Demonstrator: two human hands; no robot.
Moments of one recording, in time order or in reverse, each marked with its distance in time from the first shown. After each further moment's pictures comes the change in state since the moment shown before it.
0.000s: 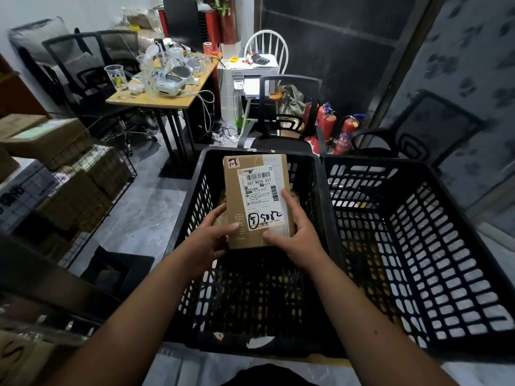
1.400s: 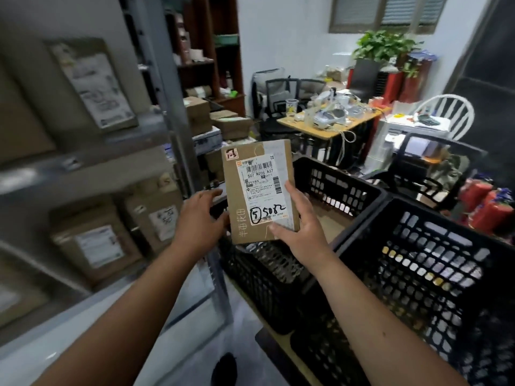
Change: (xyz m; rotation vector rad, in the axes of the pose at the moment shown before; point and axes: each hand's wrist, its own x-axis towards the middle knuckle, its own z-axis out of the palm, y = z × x) left_hand -0.218 -0.056 0.157 0.980 1.301 0.310; right_hand -0.074 -0.053 -0.070 -0.083 -0.658 -0.353
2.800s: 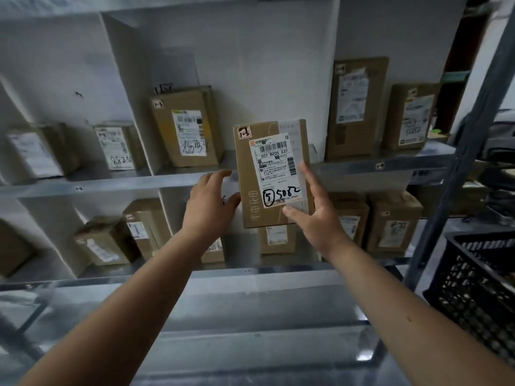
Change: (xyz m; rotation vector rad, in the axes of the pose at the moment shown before) left_hand -0.291 -0.232 -0.427 0.246 0.556 -0.389; right_hand -0.151 -0.239 0.440 0.397 -0.628 -0.310
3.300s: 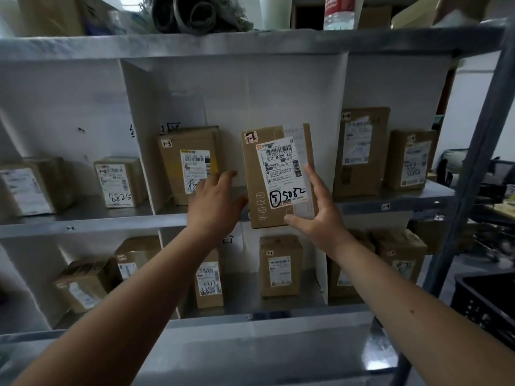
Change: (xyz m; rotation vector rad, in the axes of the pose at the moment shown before) left_hand 0.089 -0.002 -0.022 0.213 0.056 0.156; right_hand 0.085 -0.020 0.007 -0.218 0.001 -0.123
